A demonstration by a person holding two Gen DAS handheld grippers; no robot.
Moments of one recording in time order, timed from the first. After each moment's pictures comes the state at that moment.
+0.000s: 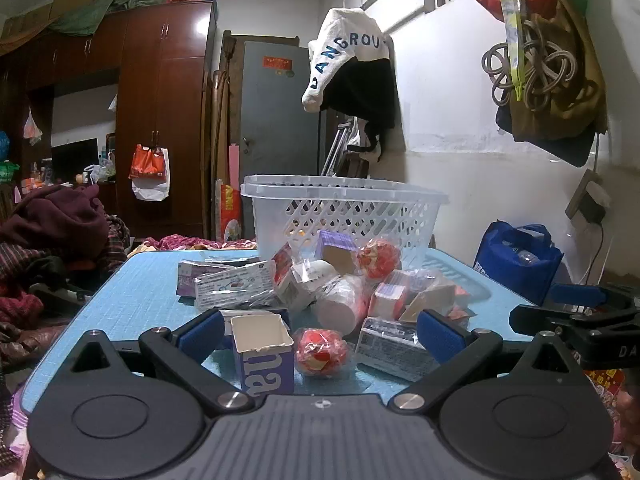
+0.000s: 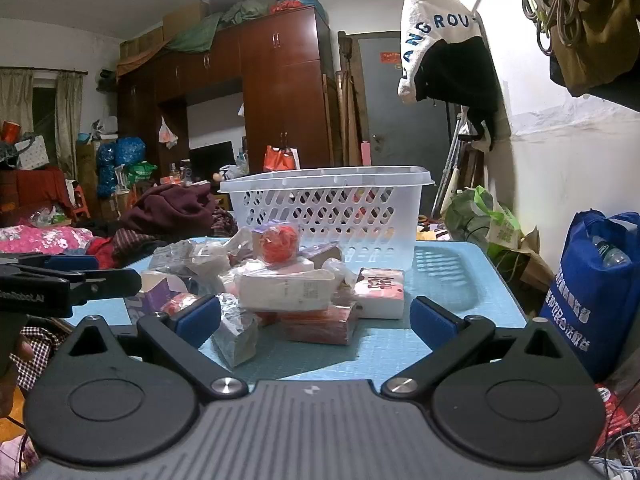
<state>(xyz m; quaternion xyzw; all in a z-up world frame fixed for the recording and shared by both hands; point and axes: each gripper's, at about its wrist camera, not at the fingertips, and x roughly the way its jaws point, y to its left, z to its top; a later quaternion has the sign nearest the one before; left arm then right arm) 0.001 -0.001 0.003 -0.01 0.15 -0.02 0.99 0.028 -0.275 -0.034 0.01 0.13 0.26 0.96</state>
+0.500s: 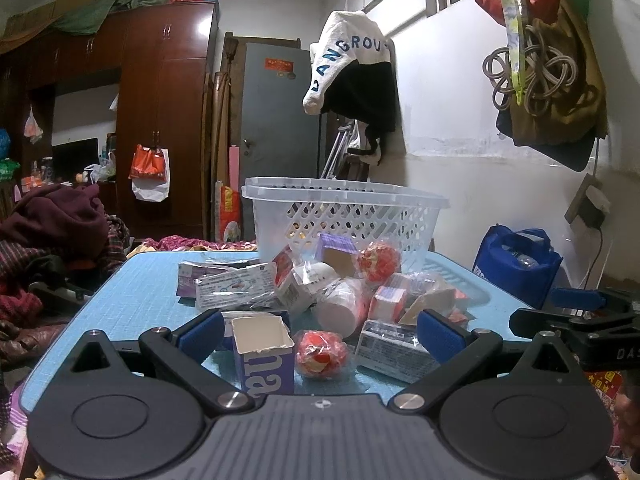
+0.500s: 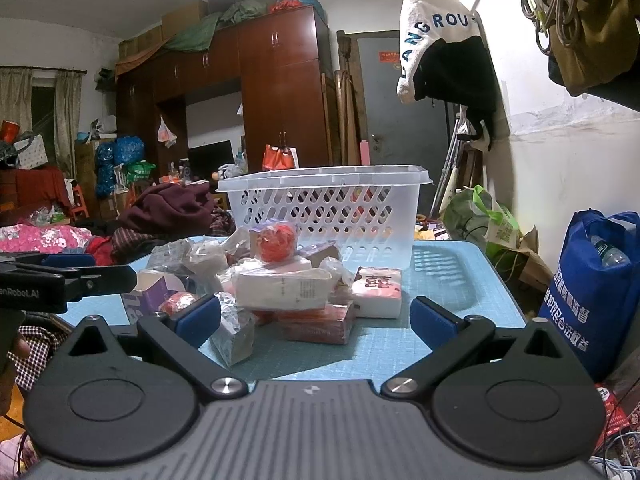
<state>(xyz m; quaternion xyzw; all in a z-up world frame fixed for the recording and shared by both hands) 0.000 0.001 0.003 -0.02 0.15 -0.02 0.99 0.028 -0.276 -0.034 0.01 0.13 0.26 0.96</state>
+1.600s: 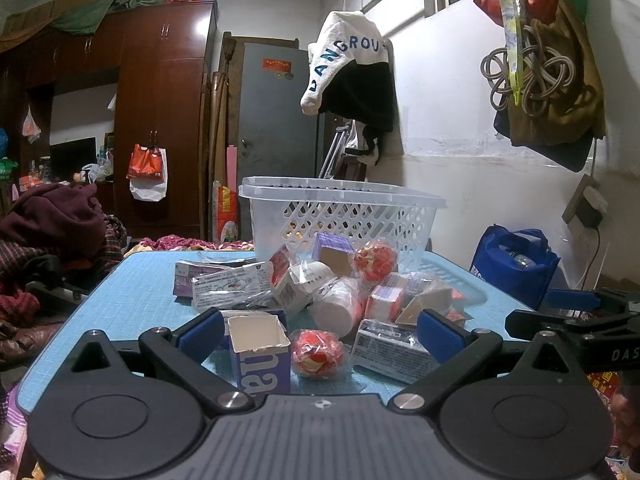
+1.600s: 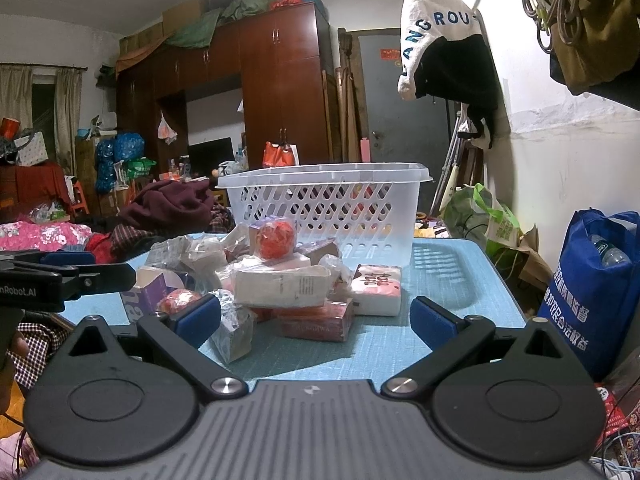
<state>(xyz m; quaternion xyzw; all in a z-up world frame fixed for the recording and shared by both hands) 0.001 -0.002 0.003 -0.02 0.14 -0.02 0.99 0.025 -0.277 -0.037 0.00 0.14 0.26 0.96</state>
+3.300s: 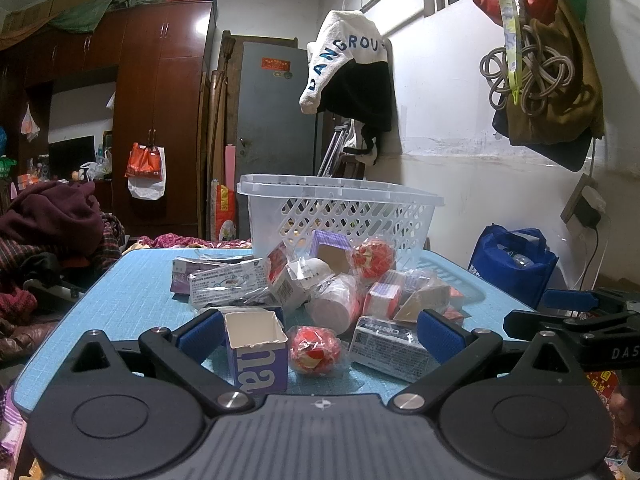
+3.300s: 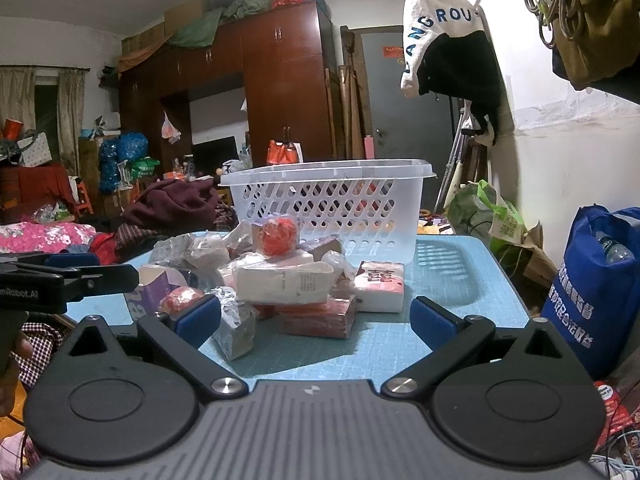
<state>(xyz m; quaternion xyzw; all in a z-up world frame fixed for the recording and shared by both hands) -0.001 -0.004 0.002 -0.02 0.14 -0.03 0.99 0.022 -0.281 -0.040 0.01 0.14 0.27 0.95</state>
